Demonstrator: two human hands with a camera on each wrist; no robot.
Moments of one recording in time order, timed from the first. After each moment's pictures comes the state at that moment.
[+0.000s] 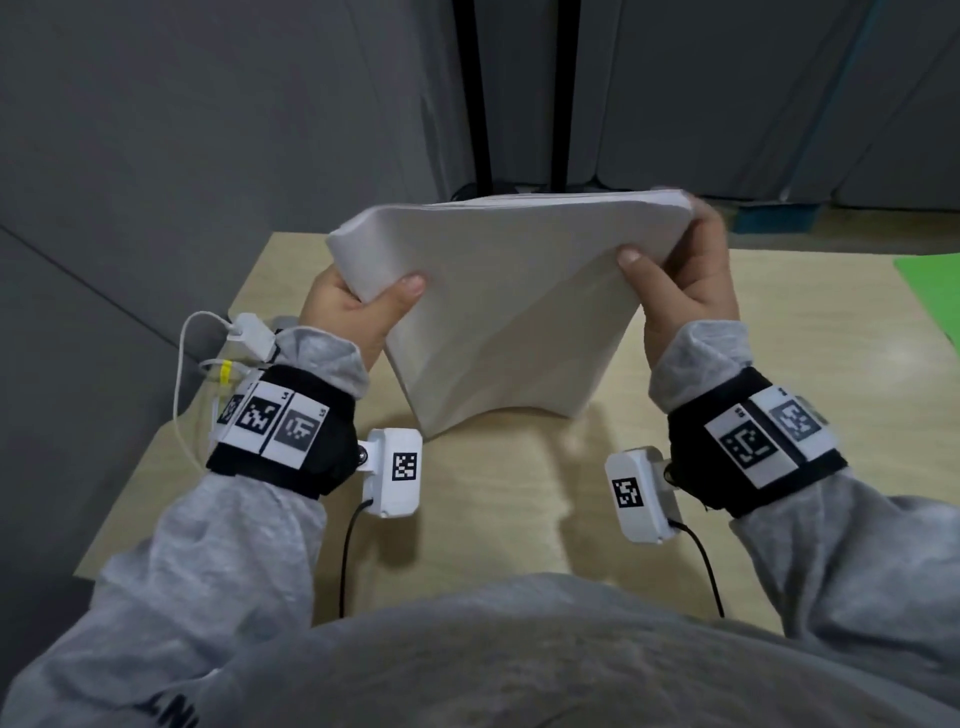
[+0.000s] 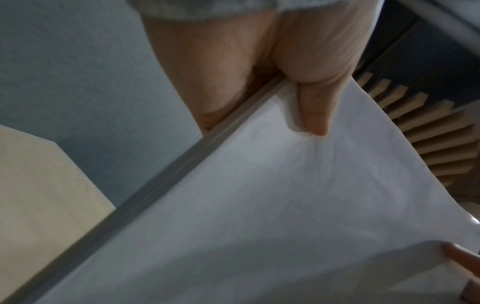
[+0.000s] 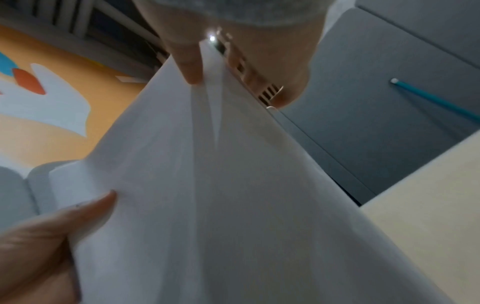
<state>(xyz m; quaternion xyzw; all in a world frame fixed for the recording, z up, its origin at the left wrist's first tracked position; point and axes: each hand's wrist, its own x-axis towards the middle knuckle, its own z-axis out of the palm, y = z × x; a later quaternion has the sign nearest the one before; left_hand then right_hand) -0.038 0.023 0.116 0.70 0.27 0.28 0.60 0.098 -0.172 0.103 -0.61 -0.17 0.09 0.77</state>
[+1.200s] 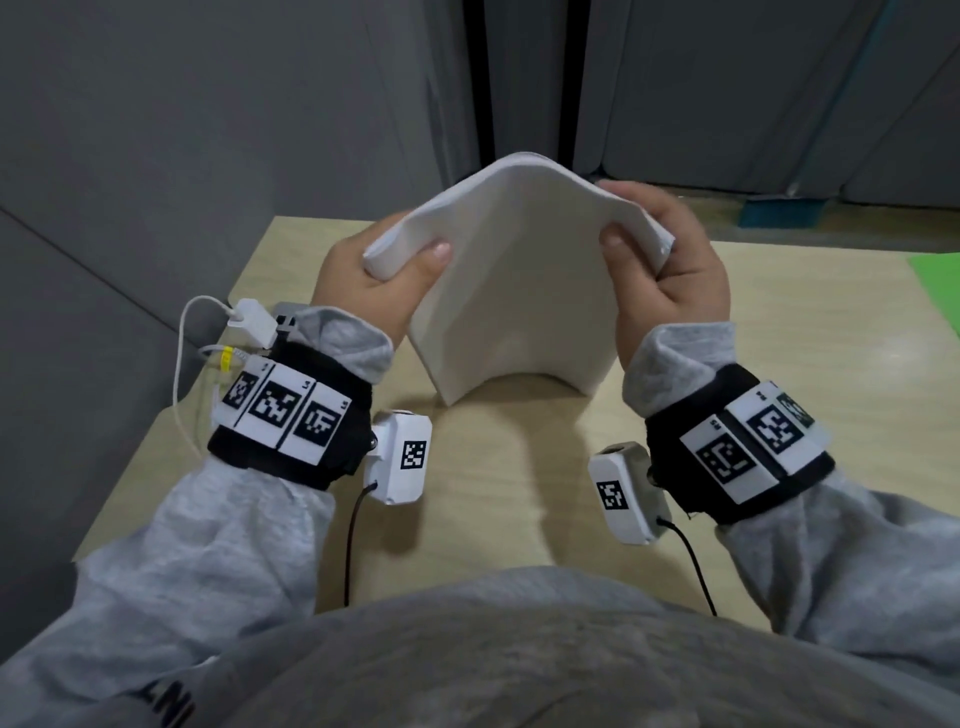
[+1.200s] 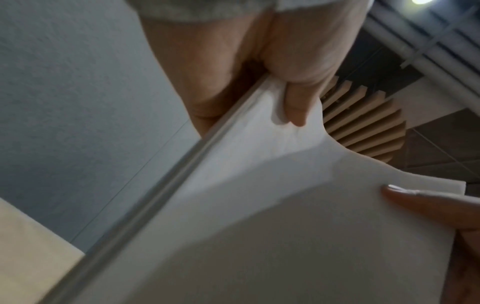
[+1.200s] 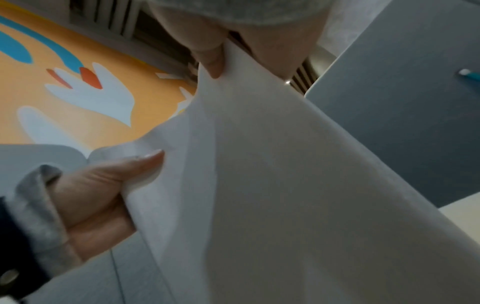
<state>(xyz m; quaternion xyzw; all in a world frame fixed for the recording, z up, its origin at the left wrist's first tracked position) -0.034 0.012 0.132 0.79 0.22 0.29 0.49 0.076 -0.153 0.114 -0.66 -0.24 0.02 0.72</state>
